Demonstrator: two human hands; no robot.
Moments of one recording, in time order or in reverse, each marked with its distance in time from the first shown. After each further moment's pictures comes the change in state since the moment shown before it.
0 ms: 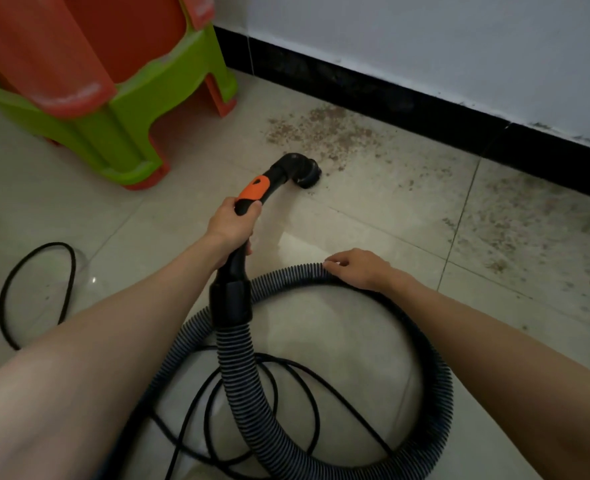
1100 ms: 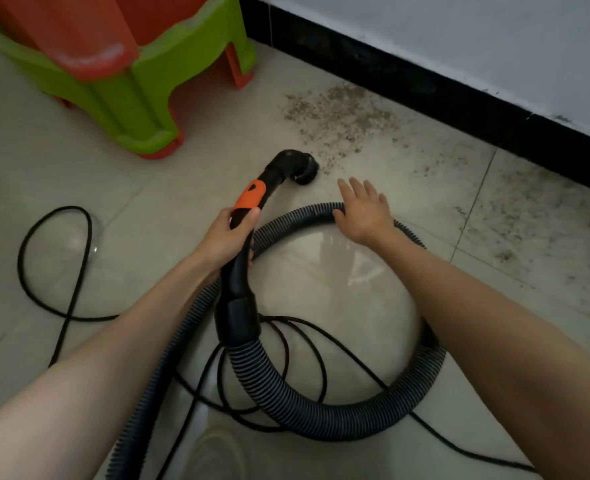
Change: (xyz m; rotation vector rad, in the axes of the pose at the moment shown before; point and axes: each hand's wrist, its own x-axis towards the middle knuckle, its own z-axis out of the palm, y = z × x) left_hand -0.044 -0.046 -0.027 -0.254 -0.134 0.012; right_hand 0.016 -0.040 -0.023 -0.291 0.297 -0.010
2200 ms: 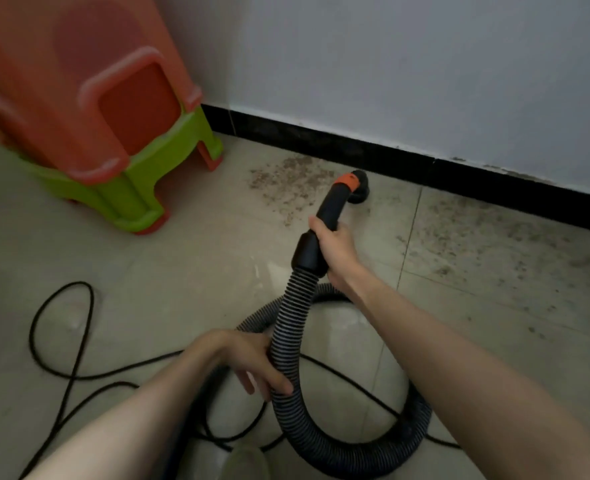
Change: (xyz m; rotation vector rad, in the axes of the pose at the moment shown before) left_hand -0.094 0.022 0.059 0.866 -0.994 -0.391; right_hand -0.087 -0.011 -0.060 1.683 0.268 0.324
